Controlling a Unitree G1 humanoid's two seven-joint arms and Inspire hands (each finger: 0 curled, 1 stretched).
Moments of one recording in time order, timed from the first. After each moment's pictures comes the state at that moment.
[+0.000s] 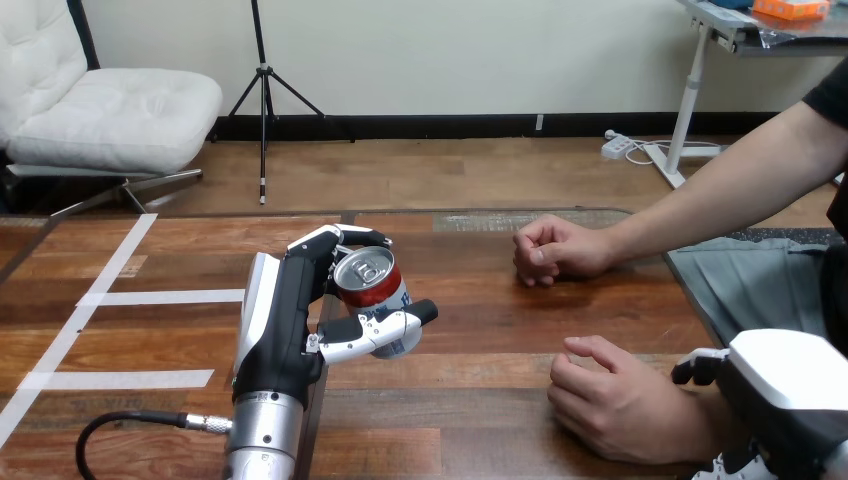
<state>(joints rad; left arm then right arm) -0.01 0.07 -0.11 0.20 0.33 -0.34 0.20 0.32 -0.60 -0.08 -0.40 -0.91 0.09 0.44</state>
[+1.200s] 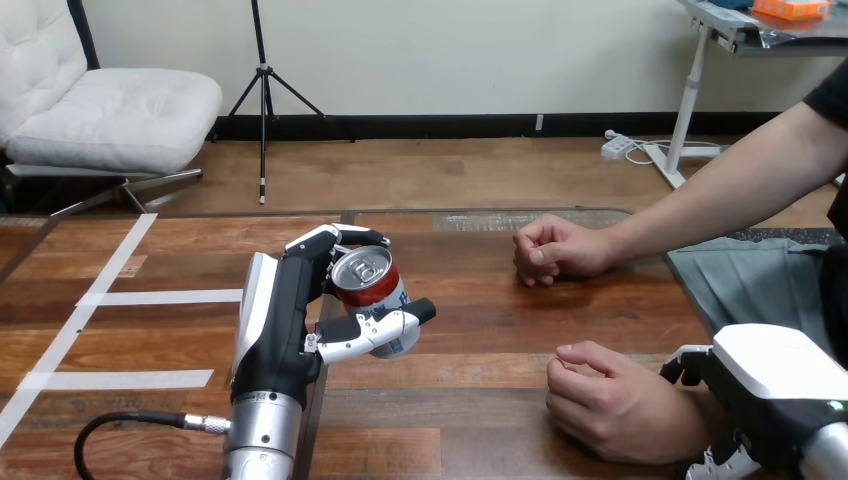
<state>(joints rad) -0.01 0.07 -0.10 0.20 0.32 -0.34 0.20 0.24 -0.60 -0.03 -0.29 -0.91 0.08 0.40</state>
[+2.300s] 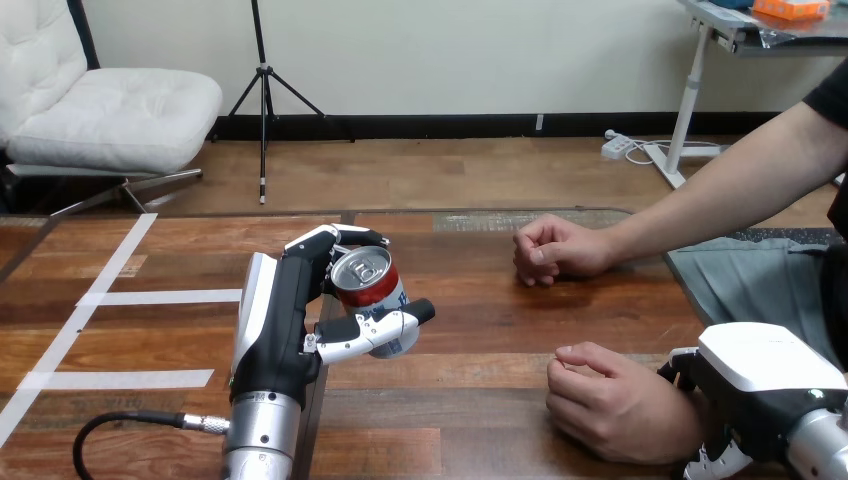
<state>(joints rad) -0.01 0.07 -0.10 0.20 0.32 -0.34 0.20 0.17 -0.63 0.04 -0.24 -0.95 0.12 0.46</state>
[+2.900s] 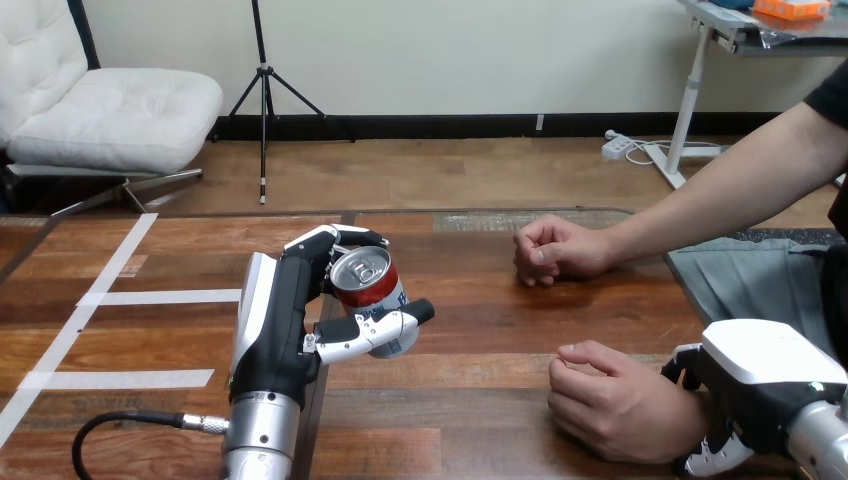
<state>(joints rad) -0.01 0.07 -0.10 0.20 0.32 -0.34 0.20 0.13 -0.63 0.05 -0.20 -0.95 0.14 0.48</state>
